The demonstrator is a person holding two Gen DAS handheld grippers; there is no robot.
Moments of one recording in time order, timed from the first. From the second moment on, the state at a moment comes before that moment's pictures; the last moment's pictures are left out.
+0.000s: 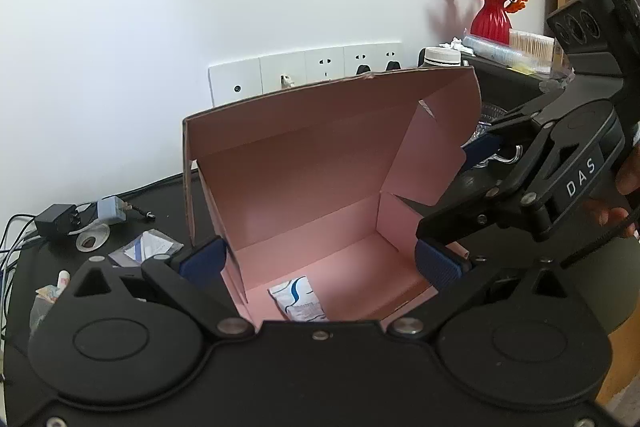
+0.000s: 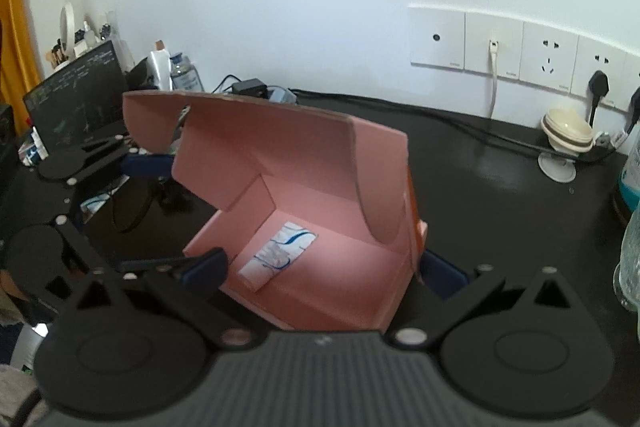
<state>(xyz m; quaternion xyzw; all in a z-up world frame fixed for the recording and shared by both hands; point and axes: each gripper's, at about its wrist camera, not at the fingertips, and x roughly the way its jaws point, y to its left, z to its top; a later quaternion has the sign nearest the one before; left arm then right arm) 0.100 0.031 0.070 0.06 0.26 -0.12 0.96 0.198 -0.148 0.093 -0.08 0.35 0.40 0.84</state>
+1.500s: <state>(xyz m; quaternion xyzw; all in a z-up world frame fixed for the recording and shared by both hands) 0.099 0.036 0.067 0.09 0.30 -0.17 0.93 0.181 -0.135 0.090 -0.24 0.25 0.47 0.81</state>
